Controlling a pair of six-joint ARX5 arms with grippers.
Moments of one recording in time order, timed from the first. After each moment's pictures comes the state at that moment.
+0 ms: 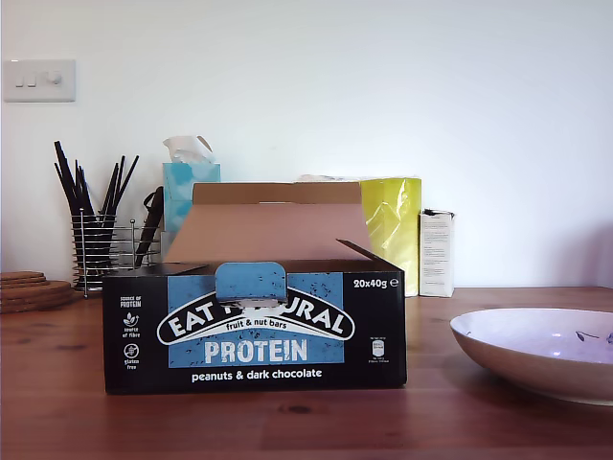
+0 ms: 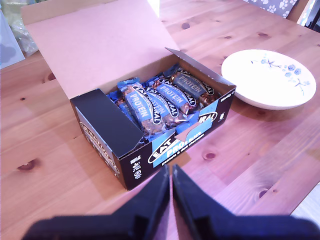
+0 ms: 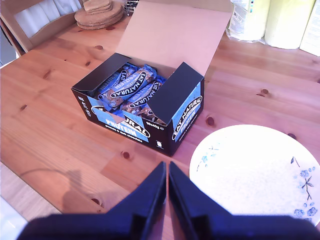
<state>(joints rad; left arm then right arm) -0.49 0.47 0.62 -0.64 0.19 0.01 0.48 0.36 0.74 -0.84 -0.13 0.03</state>
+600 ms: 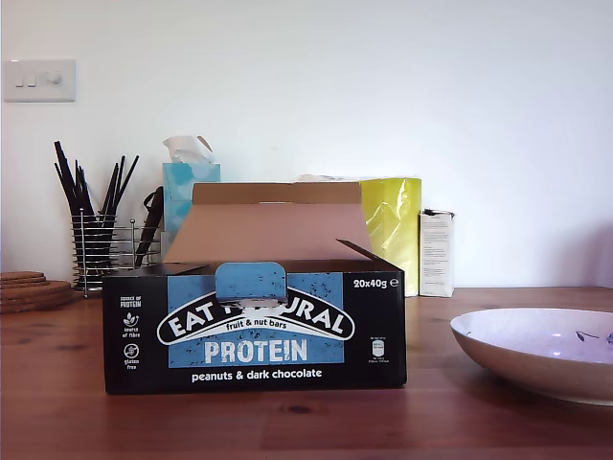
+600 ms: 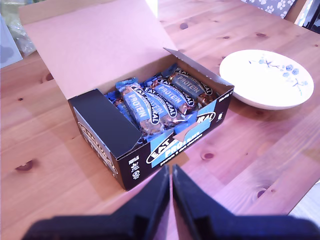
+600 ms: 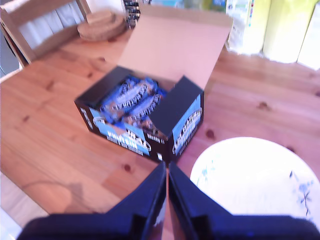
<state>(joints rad) -0.49 0.48 0.62 -0.64 0.19 0.01 0.48 0.36 0.77 -0.81 -0.13 0.03</state>
